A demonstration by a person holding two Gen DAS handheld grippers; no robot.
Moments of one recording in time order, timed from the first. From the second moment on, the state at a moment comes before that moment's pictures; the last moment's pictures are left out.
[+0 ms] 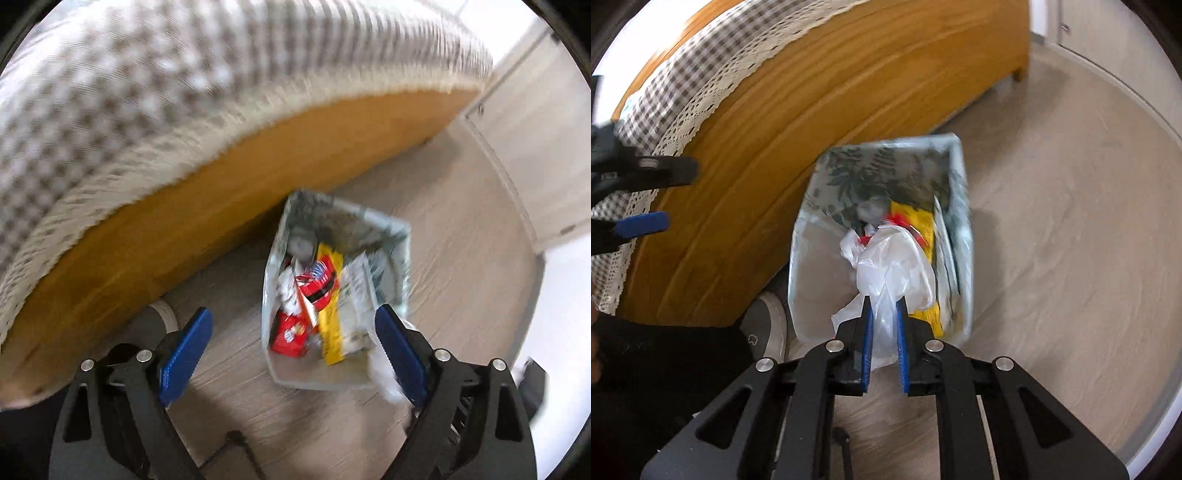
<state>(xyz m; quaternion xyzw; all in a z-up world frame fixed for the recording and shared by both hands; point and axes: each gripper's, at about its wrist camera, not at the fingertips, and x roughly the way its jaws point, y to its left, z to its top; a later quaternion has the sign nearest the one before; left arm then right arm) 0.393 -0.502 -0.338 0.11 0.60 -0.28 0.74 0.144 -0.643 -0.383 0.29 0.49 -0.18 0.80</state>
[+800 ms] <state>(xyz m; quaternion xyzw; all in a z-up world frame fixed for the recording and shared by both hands) 0.366 -0.481 -0.343 0.19 0.58 -0.26 0.75 0.141 -0.651 -0.422 0.30 0.55 -0.23 0.74</state>
